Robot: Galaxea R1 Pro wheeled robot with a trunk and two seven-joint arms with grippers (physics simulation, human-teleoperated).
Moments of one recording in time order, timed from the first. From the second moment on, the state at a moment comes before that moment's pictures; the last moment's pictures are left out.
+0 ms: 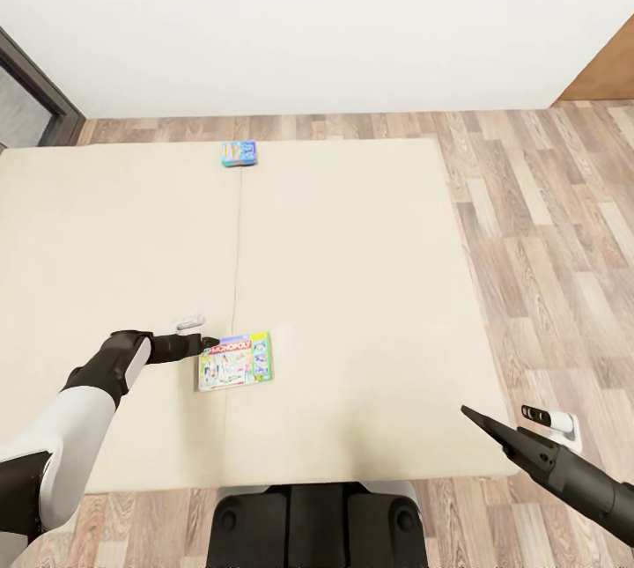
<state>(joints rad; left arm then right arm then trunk) -0.98 0.19 0.21 -0.48 -0.06 0.60 -0.46 -0.10 -0.13 -0.54 -1.58 -0.44 0.92 1.47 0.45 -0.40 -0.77</state>
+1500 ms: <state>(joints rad) -0.98 0.19 0.21 -0.48 -0.06 0.55 -0.52 -0.10 -0.12 -0.55 -1.58 -0.43 0.91 1.48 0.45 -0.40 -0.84</state>
